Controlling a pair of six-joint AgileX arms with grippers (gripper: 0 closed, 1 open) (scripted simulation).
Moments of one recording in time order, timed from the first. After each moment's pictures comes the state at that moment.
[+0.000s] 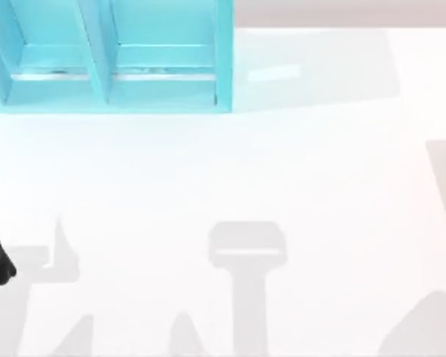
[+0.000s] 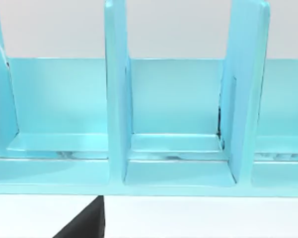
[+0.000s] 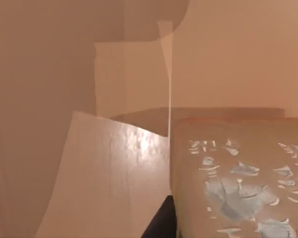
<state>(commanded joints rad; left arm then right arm) 0.00 0.00 0.00 0.00 0.00 0.00 -0.53 1.74 1.06 -0.88 0.00 -0.52</state>
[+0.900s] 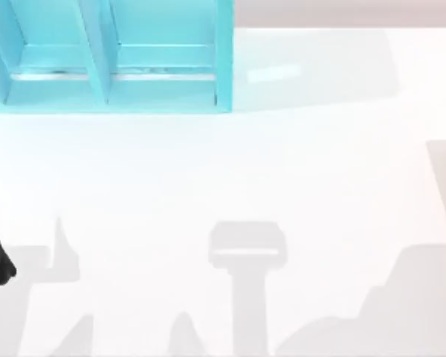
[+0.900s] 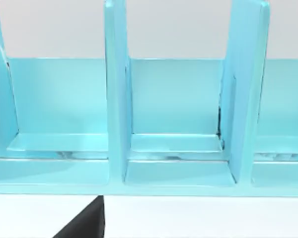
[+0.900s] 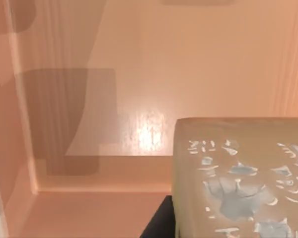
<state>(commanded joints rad) 0.00 0.00 0.00 0.00 0.00 0.00 -0.53 1.64 1.43 -1.36 0.00 -0.52</state>
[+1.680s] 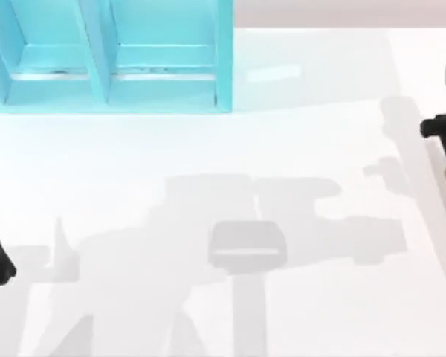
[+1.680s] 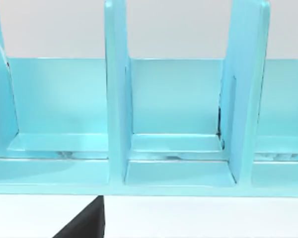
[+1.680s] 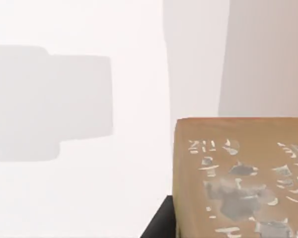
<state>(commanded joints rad) 0.00 0.00 0.00 0.00 0.00 0.00 0.13 1.84 1.50 -1.23 0.01 0.11</state>
